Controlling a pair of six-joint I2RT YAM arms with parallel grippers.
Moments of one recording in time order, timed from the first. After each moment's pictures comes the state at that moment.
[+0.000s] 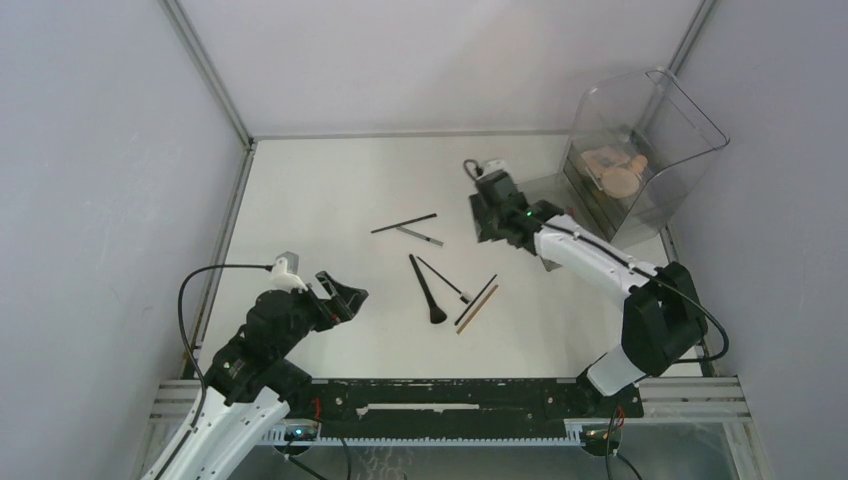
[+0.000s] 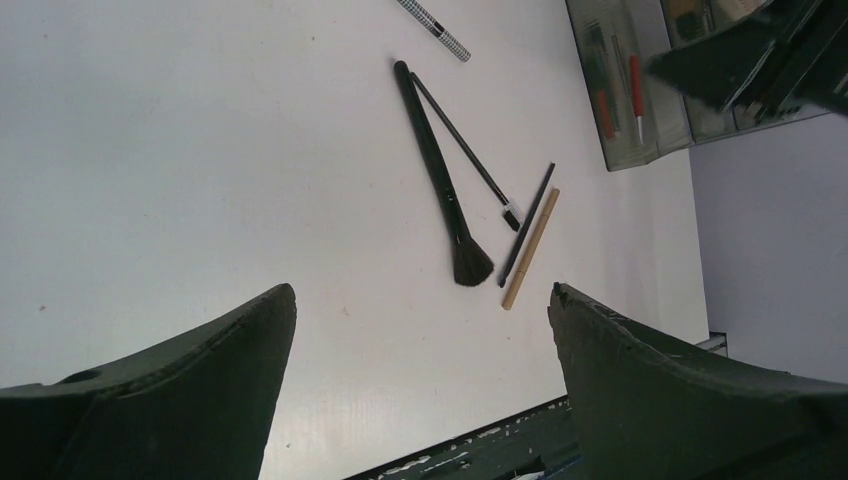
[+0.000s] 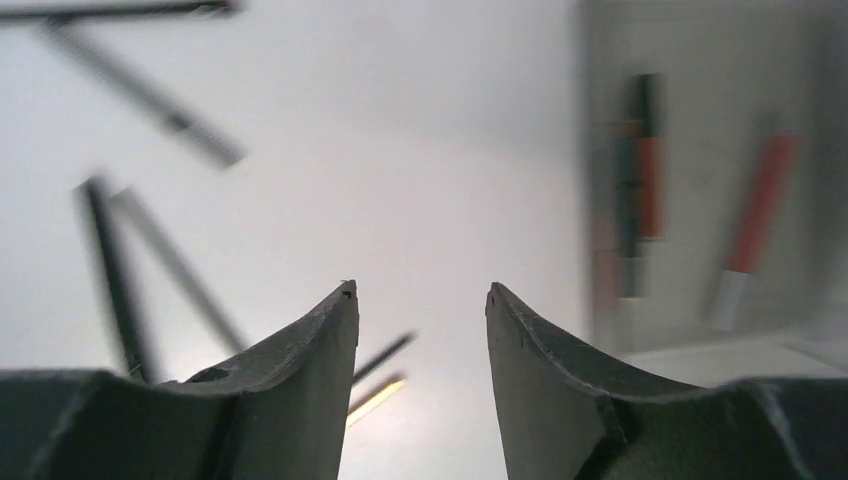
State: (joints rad) left arm -0.54 0.25 0.45 -0.63 -0.08 -0.81; right arm 0.53 1.55 1.22 -0.53 0.34 0.21
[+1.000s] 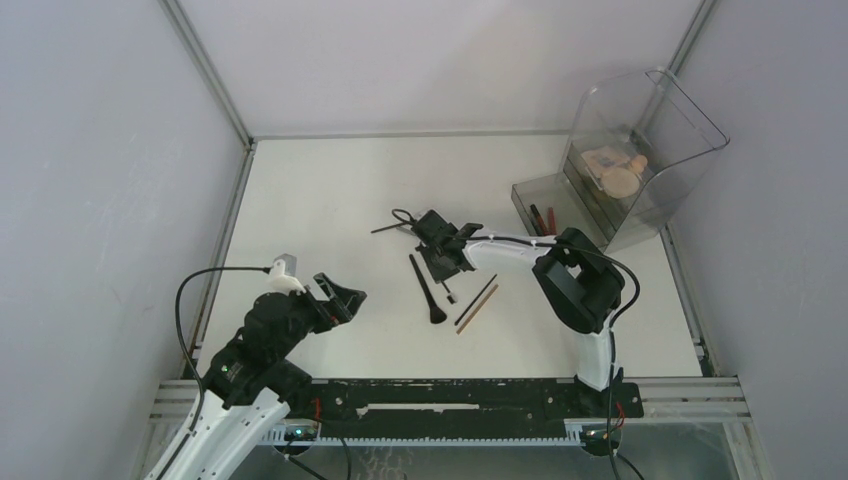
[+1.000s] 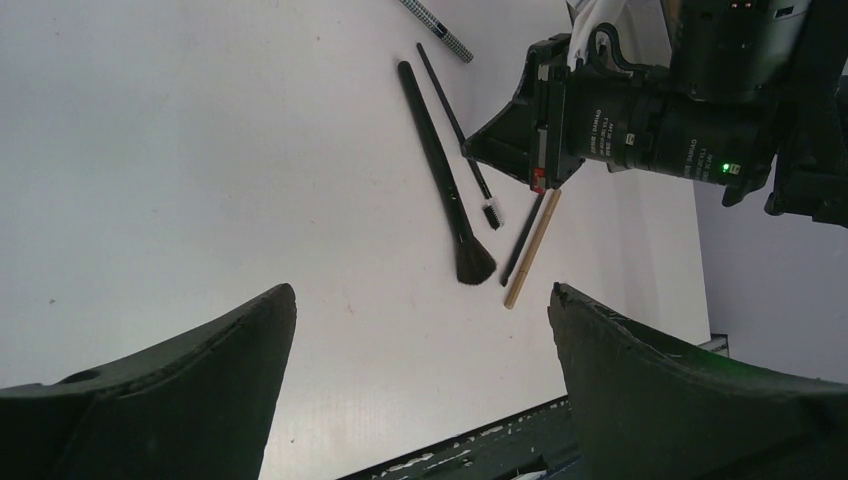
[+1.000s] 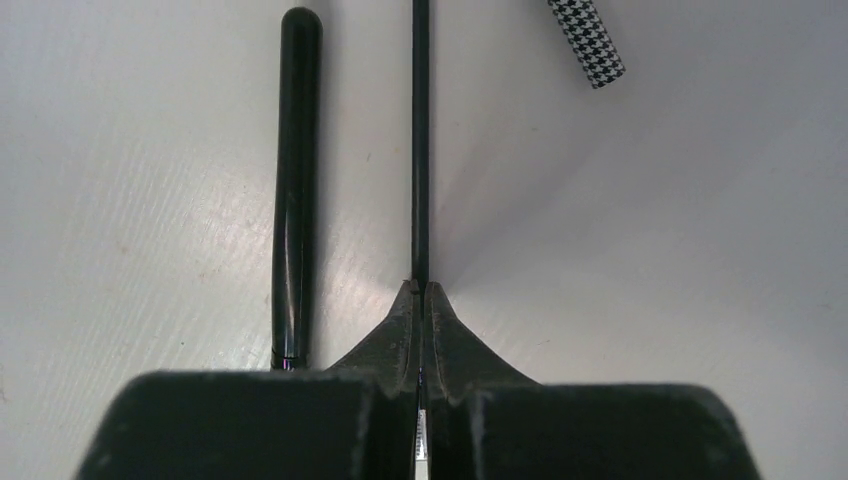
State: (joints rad) left arm -0.54 0.23 0.45 -0.65 -0.08 -0.81; right arm 0.83 1.95 1.28 -0.44 0.13 0.28
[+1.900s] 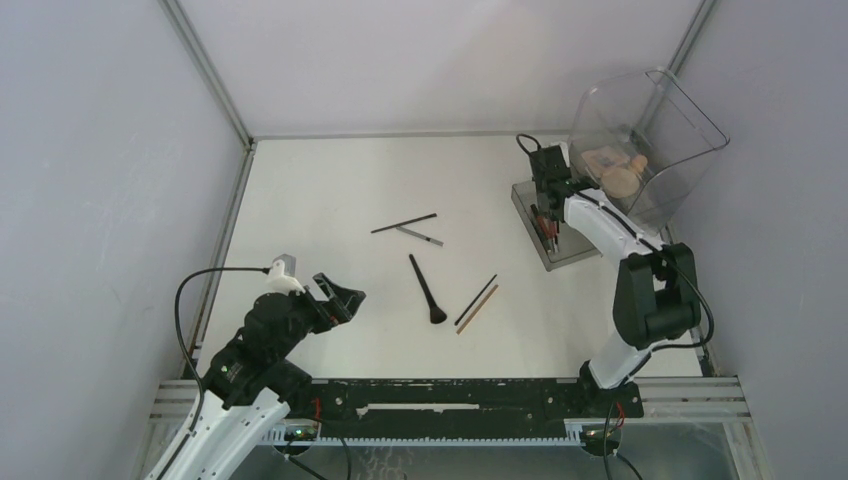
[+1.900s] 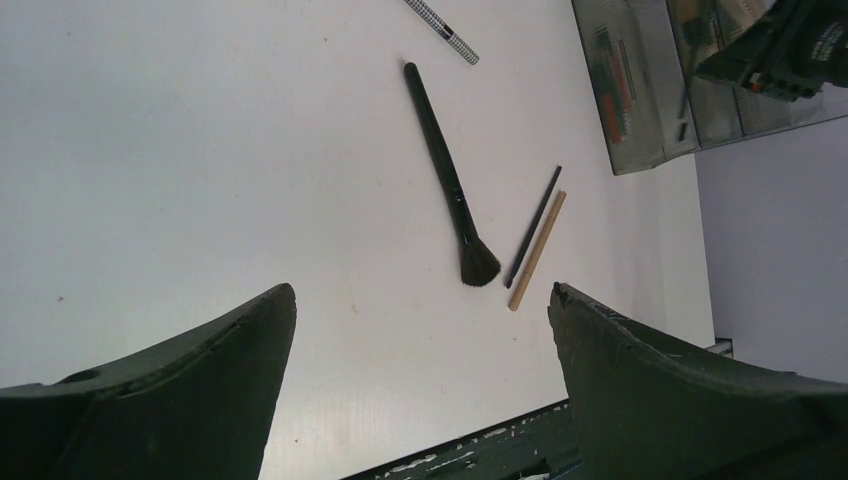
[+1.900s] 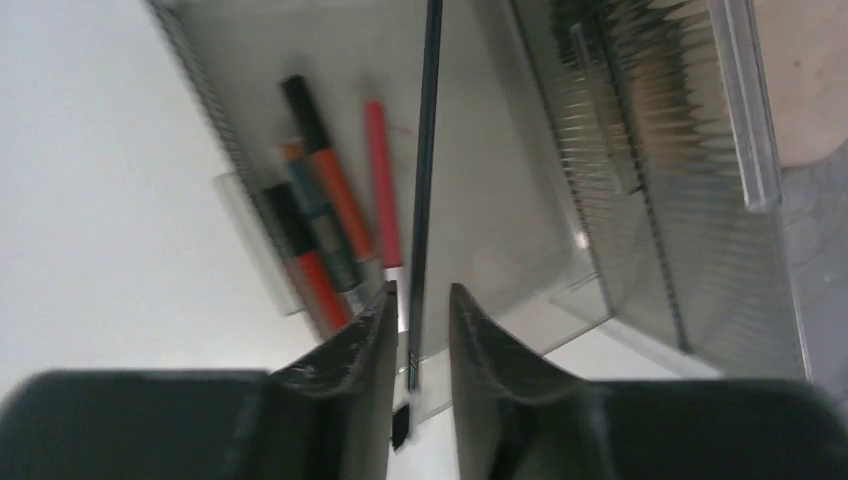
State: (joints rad) left arm -0.54 0.22 0.45 -0.66 -0.09 -0.81; right arm 0.29 1.63 1.26 -0.57 0.44 0.12
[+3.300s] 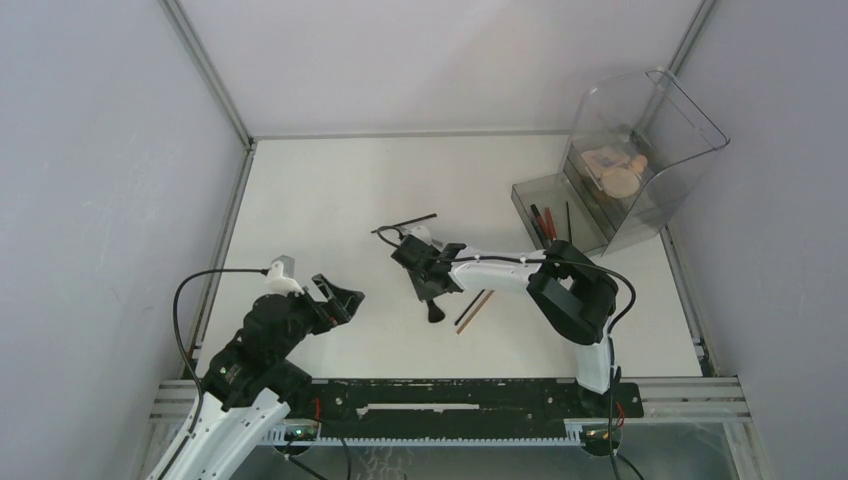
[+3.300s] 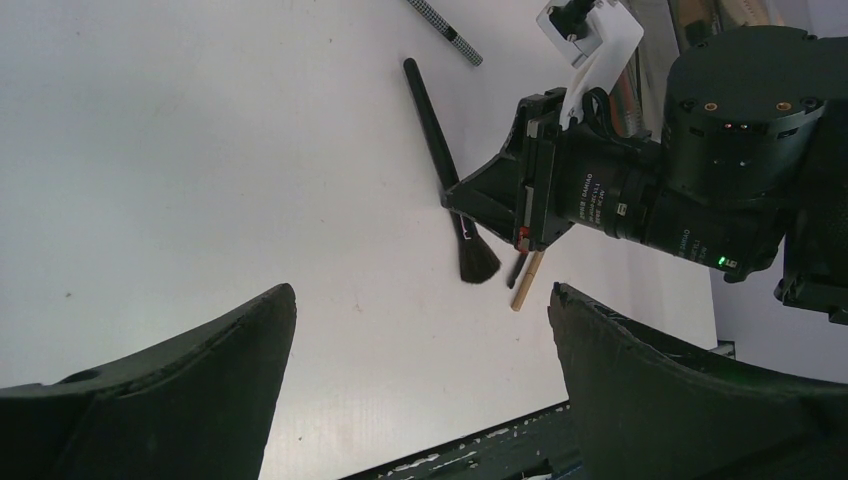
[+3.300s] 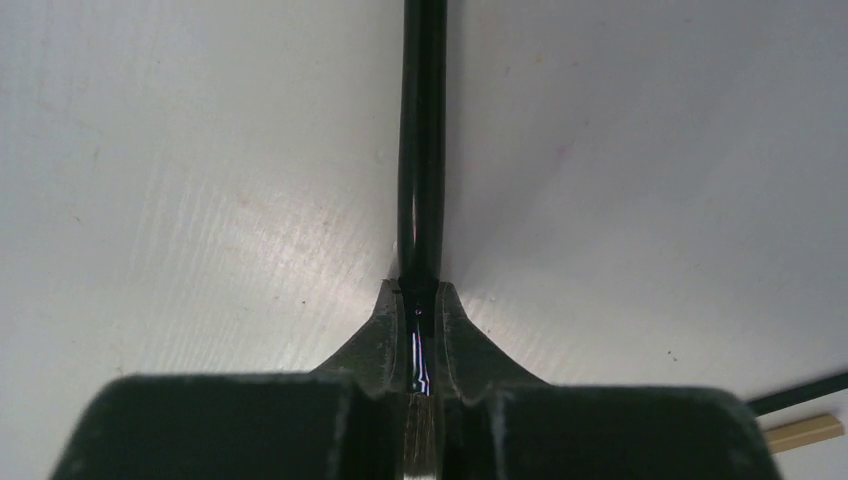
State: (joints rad) left arm -0.54 0.21 0.45 -0.68 -0.10 -0.81; right arm 0.99 1.94 1.28 -0.47 0.23 0.51
